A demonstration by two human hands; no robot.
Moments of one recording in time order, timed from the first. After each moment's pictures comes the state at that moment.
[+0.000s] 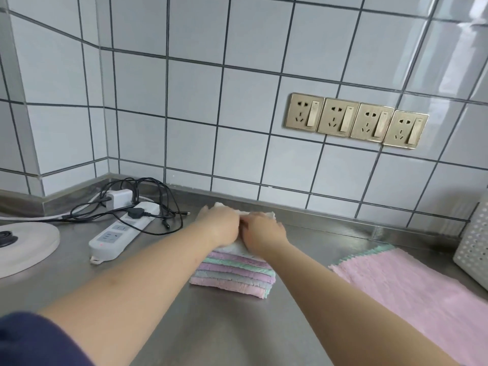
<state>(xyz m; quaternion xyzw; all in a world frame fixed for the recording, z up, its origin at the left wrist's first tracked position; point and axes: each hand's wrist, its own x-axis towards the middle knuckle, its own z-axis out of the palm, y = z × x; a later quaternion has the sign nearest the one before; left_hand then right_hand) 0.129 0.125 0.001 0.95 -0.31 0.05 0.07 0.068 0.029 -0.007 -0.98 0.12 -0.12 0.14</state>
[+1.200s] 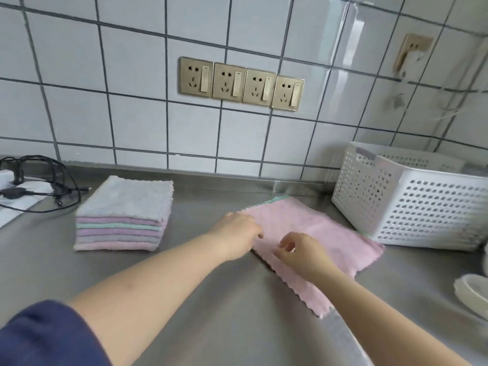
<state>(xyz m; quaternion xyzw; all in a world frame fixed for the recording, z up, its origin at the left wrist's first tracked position) -0.048 -0.035 -0.032 0.80 -0.59 0.11 0.05 -0.190 -0.147 -0.039 -0.92 0.31 -0.10 0.21</state>
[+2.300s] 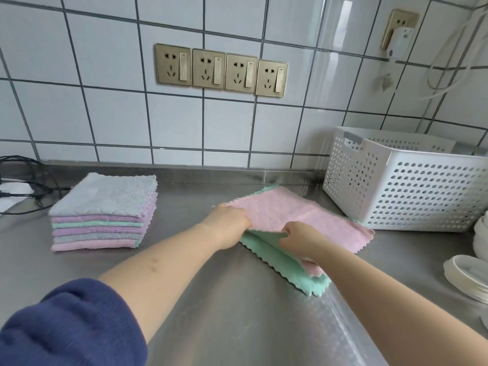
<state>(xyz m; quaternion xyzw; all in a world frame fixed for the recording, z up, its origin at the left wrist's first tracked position) -0.041 -0.065 -0.046 0.80 -0.59 0.12 -0.05 -0.189 -0.178 -0.031 -0.93 0.33 0.01 0.18</state>
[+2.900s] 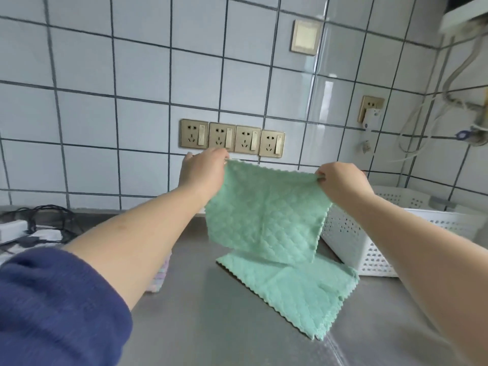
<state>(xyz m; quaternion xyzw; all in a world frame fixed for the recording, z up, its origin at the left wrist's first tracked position) -0.023 0.001 0.145 0.81 -0.38 0.36 0.27 -0.204 -0.186 0.166 -0.89 0.32 -0.30 -0.07</state>
